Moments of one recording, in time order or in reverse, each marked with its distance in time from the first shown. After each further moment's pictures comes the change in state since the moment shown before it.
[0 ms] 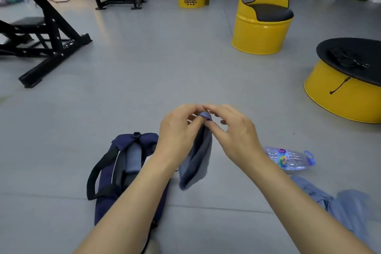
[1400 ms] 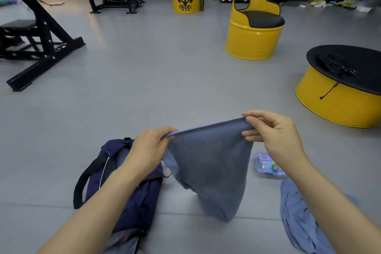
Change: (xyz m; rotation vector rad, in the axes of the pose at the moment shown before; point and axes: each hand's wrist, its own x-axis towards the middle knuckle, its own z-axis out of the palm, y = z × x) left_hand 0.009 -0.069 -0.016 0.353 -0.175 0.022; right_hand -0.002 0.056 -0.076 0.492 0.146 0.402
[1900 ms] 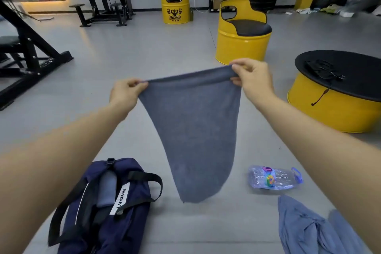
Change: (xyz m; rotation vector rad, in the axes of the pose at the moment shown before) left_hand 0.194 -0.002 -0.042 -0.366 0.310 -0.172; right_hand 0.188 -0.022 -0.002 -0.084 0.125 -0.161
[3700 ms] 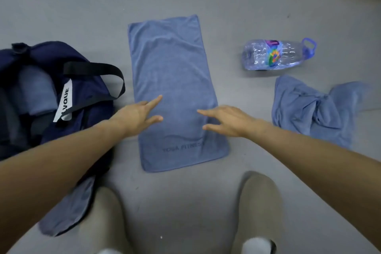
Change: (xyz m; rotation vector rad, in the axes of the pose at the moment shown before) left_hand -0.216 -0.326 0.176 0.872 -1.132 0.055; right_hand -0.288 0.378 0.010 -0.864 -1.181 0.204
